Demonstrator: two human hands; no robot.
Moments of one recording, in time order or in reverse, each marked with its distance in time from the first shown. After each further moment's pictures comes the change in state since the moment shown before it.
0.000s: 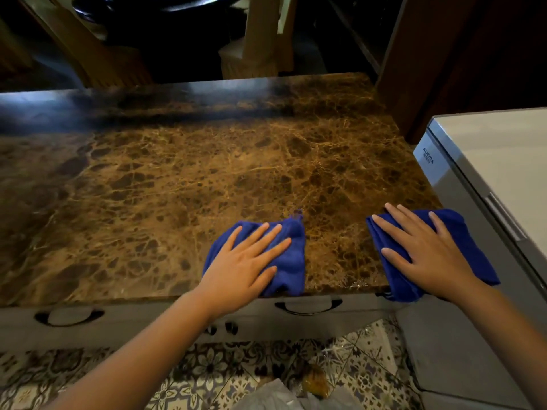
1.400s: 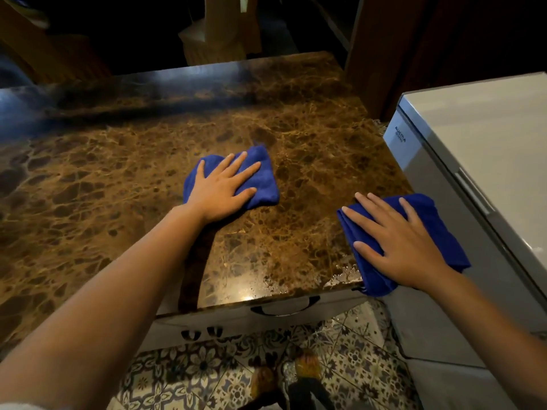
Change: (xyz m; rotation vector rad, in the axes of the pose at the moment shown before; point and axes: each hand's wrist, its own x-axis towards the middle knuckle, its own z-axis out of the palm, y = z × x) left_hand 0.139 -0.065 -0.012 -0.012 -0.119 -0.171; right_hand 0.002 0.002 0.001 -0.019 0.004 -0.004
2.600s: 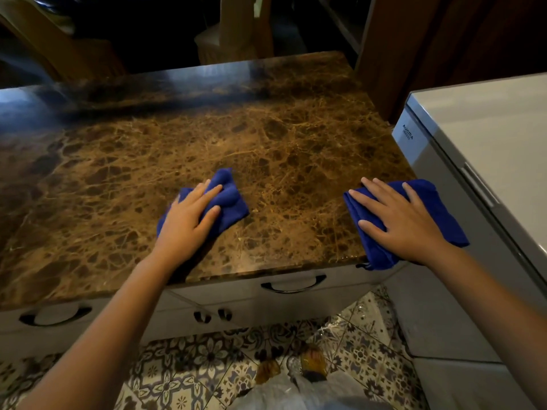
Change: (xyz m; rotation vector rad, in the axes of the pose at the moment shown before) left_hand -0.131 -0.004 0.007 -0.319 0.303 -0.182; right_hand -0.002 -0.002 -0.001 0.022 -0.010 0.014
